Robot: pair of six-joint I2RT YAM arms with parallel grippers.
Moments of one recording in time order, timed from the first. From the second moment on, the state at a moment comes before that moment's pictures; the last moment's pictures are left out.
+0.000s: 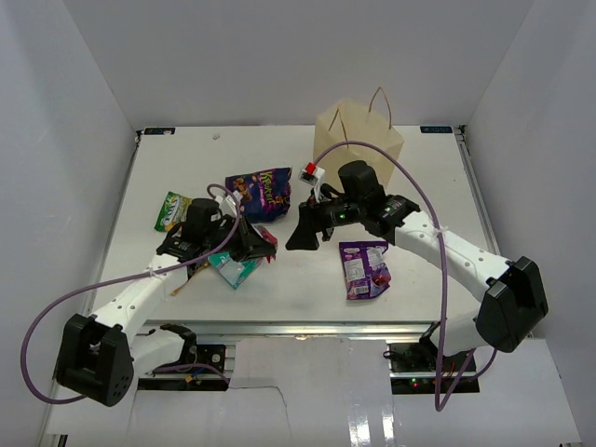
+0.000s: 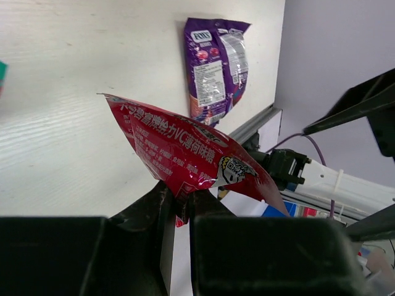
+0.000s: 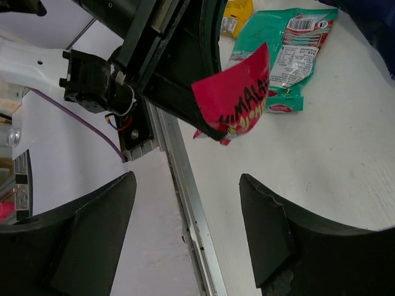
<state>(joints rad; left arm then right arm) -0.33 1.09 0.68 -0.26 0.63 -0.79 0.69 1.40 1.16 -0.30 -0.77 0.17</state>
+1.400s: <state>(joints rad) -0.48 1.05 0.68 -0.13 0.59 -0.86 0.70 1.55 1.21 -0.19 -0.73 0.12</state>
